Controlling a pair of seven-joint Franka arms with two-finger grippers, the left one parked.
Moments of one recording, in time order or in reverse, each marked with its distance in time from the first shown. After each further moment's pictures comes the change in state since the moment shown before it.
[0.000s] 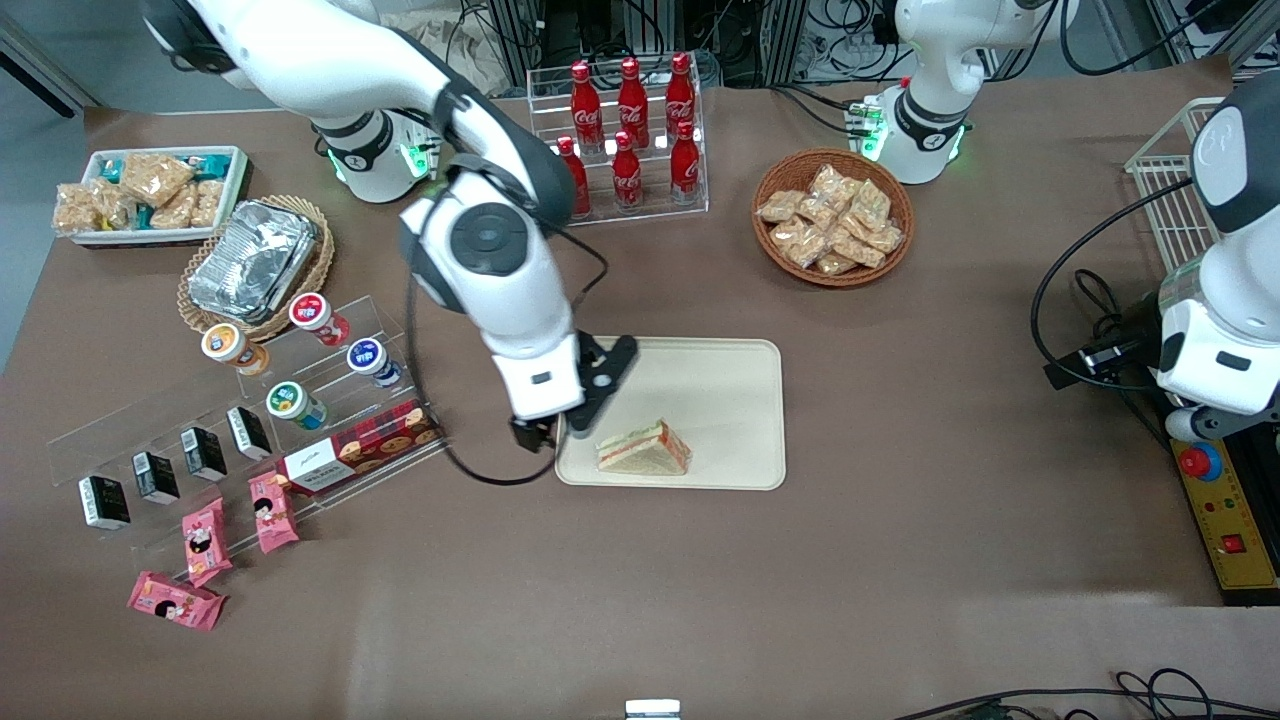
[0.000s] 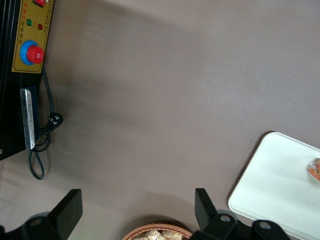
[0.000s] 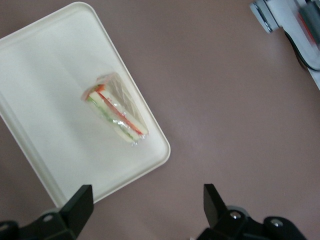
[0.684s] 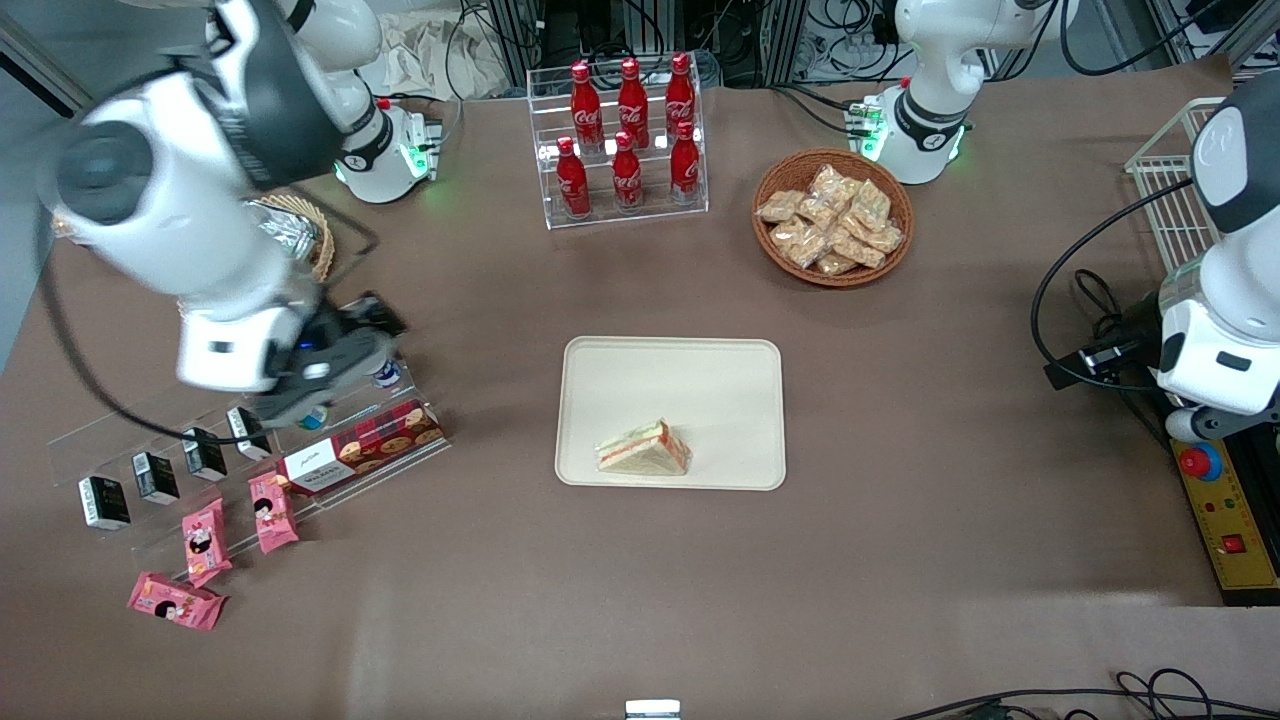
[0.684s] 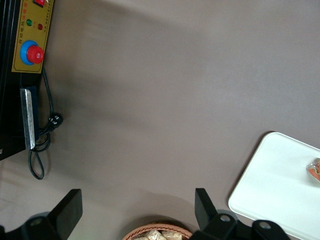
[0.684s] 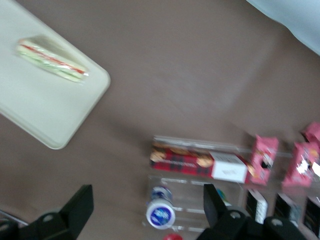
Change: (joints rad) arm -0.328 -0.312 -0.055 -0.109 0.127 -0.288 0.024
